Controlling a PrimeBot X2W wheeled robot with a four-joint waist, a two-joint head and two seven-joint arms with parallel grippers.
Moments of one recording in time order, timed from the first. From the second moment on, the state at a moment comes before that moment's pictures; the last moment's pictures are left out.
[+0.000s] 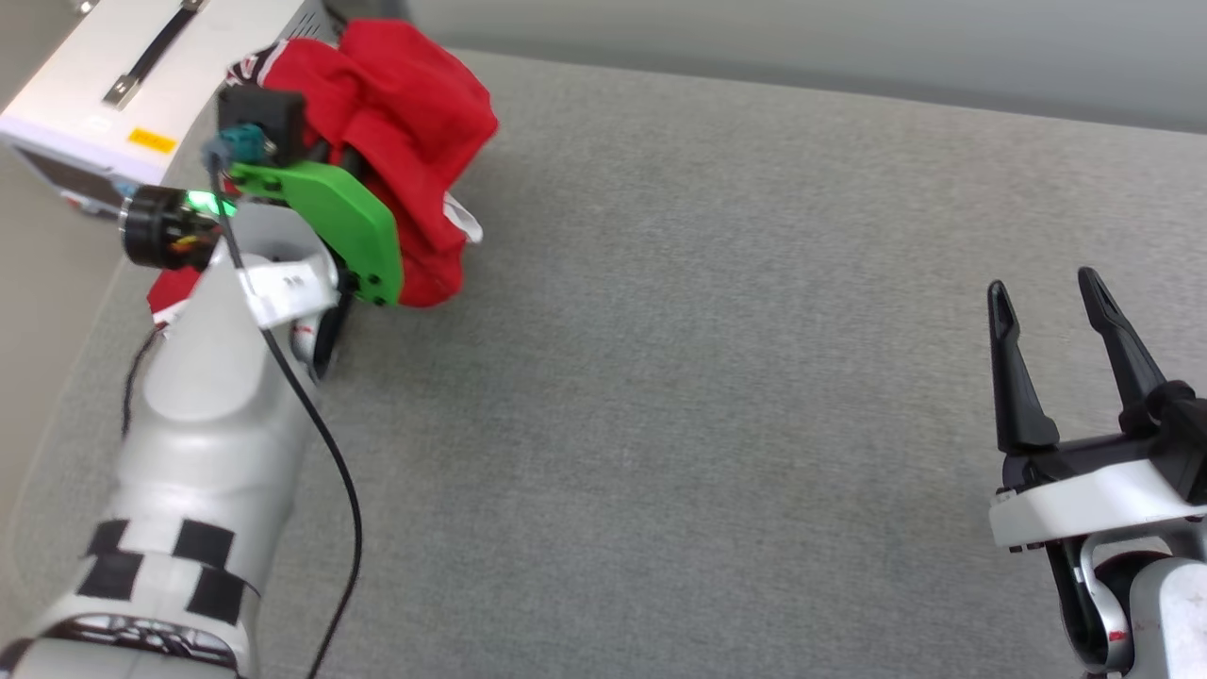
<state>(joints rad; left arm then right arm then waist) -0.91 0.24 -0.31 0.86 -0.32 -0.10 -0.06 -0.10 -0.09 -0.03 -0.20 0.09 0.14 -0.10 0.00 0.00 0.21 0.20</state>
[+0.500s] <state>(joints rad) -0.63 0.08 -0.58 0.54 -0.37 -0.13 0.00 0.00 -0.06 -0.10 -0.21 0.07 0.14 -0.06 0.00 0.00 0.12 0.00</state>
